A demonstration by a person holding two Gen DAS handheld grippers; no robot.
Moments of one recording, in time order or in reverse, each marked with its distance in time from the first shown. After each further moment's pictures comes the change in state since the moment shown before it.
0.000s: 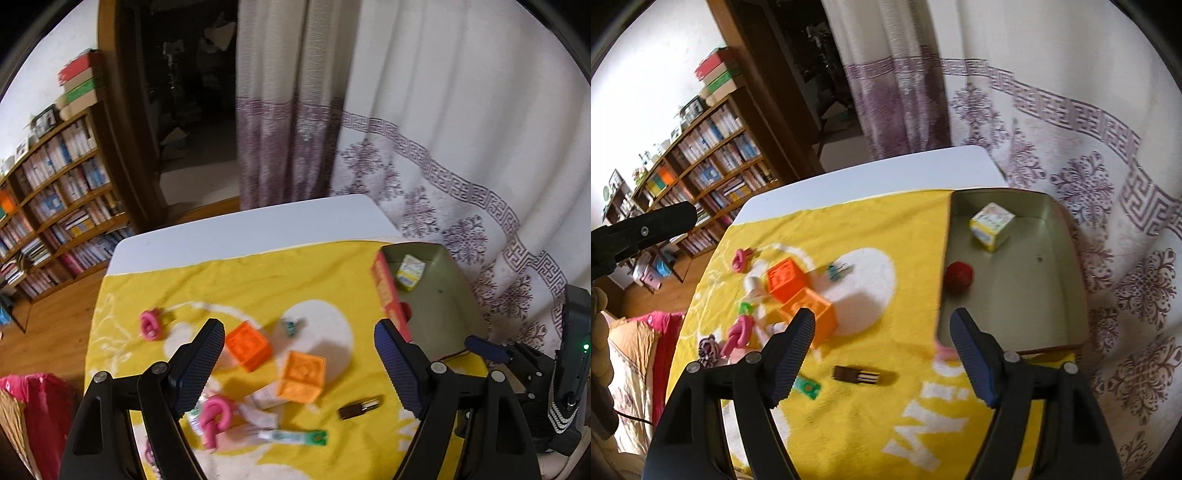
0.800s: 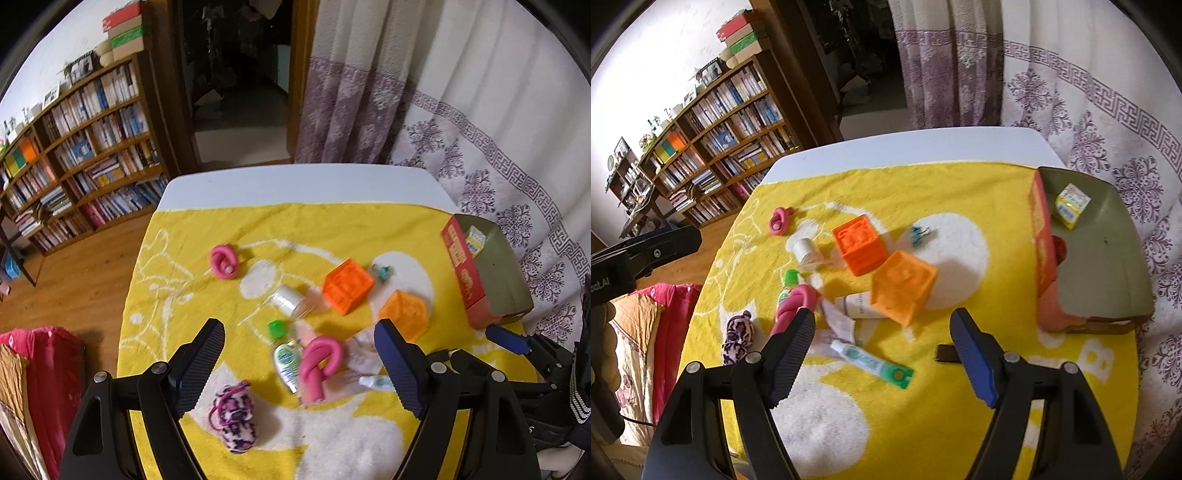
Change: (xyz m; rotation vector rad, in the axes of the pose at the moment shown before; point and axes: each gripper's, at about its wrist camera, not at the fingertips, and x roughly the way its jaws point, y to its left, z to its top) left arm 0.001 0.137 -0.068 -0.137 0.116 0.063; right arm 0.044 0.120 -0.027 -0.054 0.090 0.004
